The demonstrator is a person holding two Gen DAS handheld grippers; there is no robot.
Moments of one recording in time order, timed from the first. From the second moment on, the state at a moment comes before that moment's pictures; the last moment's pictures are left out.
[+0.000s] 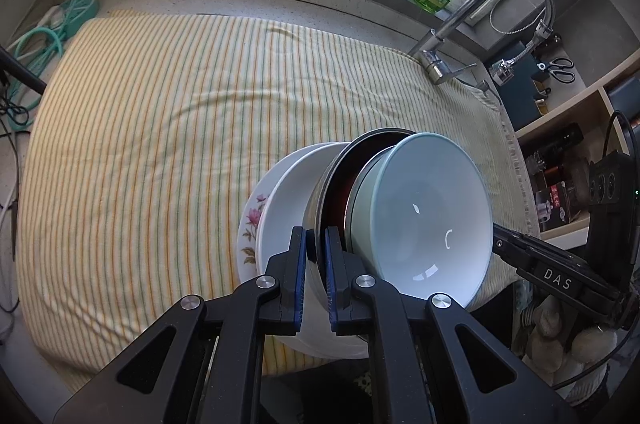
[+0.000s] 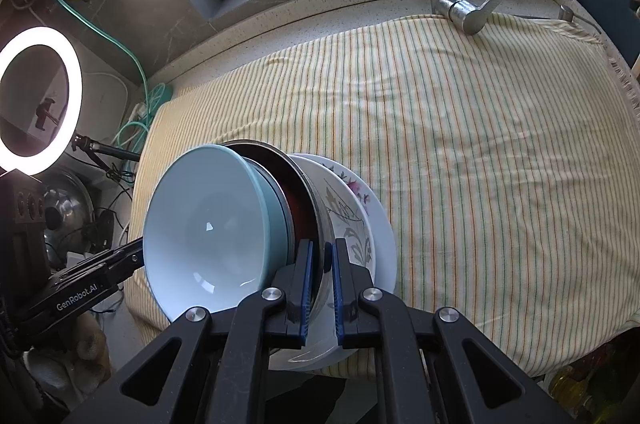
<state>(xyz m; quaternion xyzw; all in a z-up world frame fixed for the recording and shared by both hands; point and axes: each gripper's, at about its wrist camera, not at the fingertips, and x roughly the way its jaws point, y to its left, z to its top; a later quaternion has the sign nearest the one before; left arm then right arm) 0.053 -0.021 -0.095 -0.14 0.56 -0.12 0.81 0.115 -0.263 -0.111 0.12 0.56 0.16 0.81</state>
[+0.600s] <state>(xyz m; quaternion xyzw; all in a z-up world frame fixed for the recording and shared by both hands) 0.056 -0.020 -0.097 -0.14 0.56 -0.12 0.81 0.116 -0.262 -0.115 0.13 0.56 0.16 0.80</state>
